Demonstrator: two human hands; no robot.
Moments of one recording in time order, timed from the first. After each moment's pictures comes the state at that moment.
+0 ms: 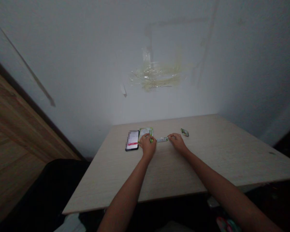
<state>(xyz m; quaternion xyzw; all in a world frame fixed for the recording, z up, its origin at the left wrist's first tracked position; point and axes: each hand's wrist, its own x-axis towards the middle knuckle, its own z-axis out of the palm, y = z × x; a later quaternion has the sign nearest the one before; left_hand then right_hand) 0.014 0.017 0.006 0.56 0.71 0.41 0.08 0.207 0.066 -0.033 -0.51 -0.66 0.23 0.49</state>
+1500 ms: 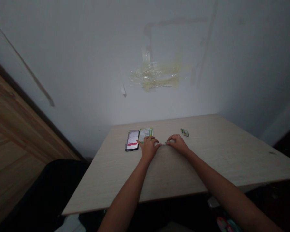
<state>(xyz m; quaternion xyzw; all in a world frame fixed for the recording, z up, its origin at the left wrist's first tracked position) 0.007 0.005 0.003 0.72 0.63 0.29 0.01 0.216 0.055 -0.025 -0.50 -0.75 0.19 0.39</state>
